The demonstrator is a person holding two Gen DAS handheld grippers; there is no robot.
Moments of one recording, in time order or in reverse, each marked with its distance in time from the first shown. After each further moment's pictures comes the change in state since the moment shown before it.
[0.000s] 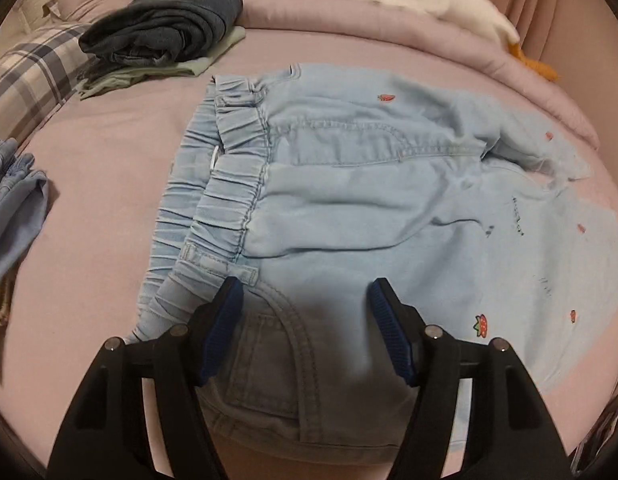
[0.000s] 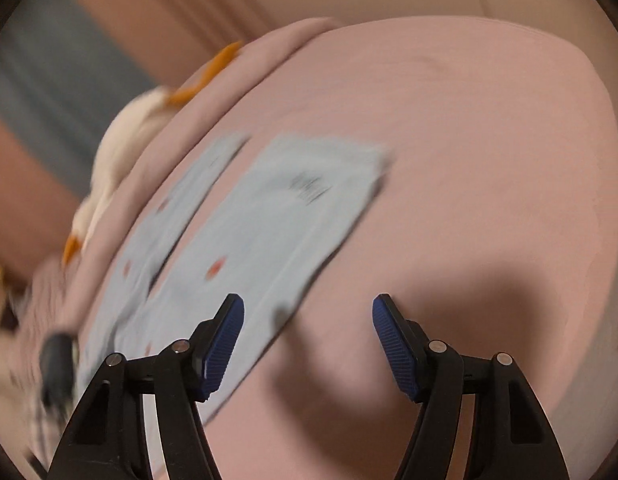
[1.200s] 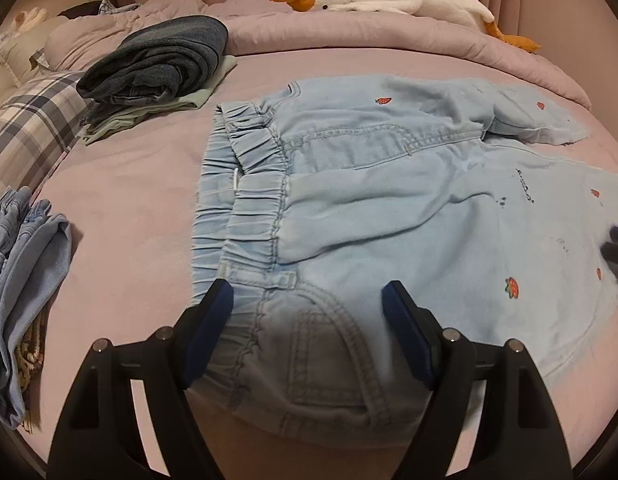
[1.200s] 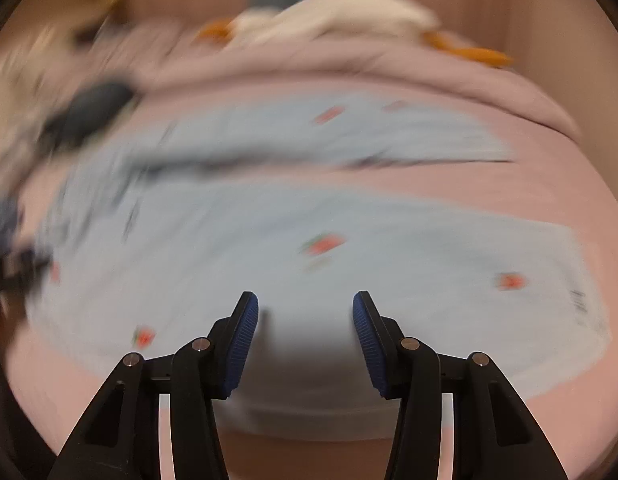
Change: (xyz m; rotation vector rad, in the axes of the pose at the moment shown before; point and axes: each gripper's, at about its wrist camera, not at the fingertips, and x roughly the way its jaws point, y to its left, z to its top) left arm -0.006 0.014 -0.011 0.161 -0.049 0.066; right arm 0.037 0.190 -0.129 -1.013 0.232 0.087
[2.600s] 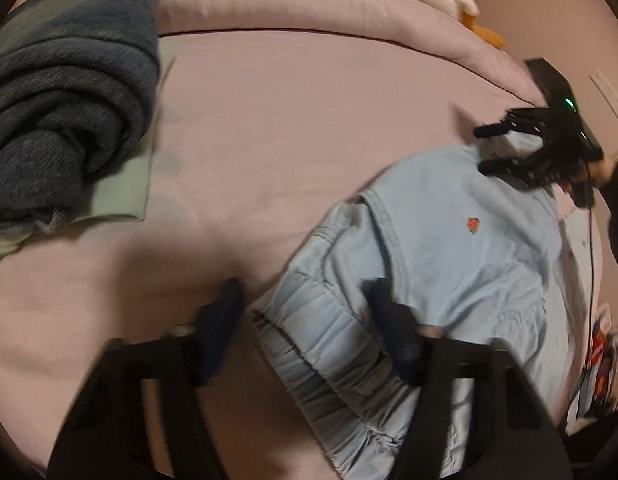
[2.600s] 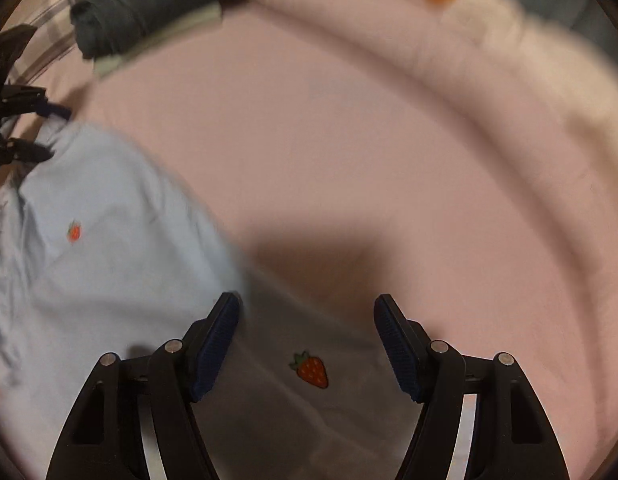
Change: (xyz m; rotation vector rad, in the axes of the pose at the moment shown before) left arm 0.131 0.092 0.168 0.107 0.242 -0.448; right arm 0.203 0.093 0.241 -0.585 0.282 0.233
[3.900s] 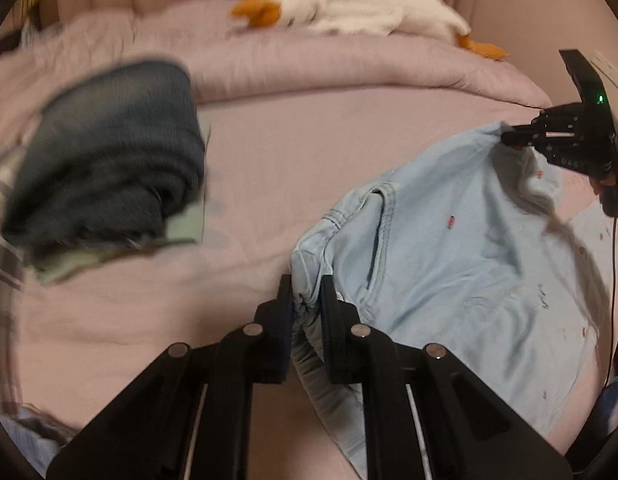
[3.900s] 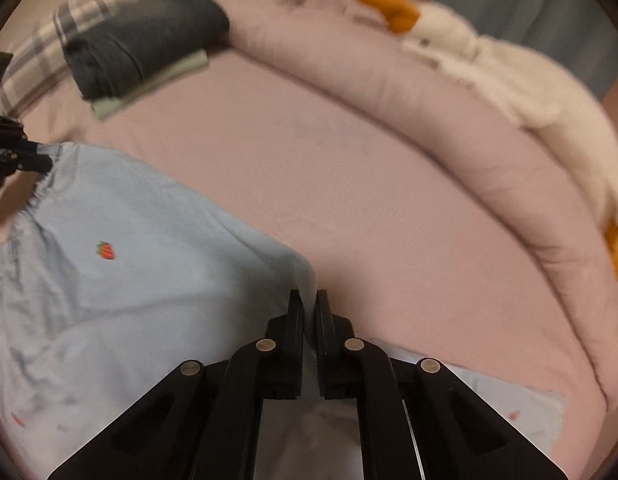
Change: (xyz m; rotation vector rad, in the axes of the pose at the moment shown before) left arm -0.061 -0.047 -0.025 0.092 -0.193 0.209; right arm -0.073 0.065 0.007 0.039 -0.184 -0.175
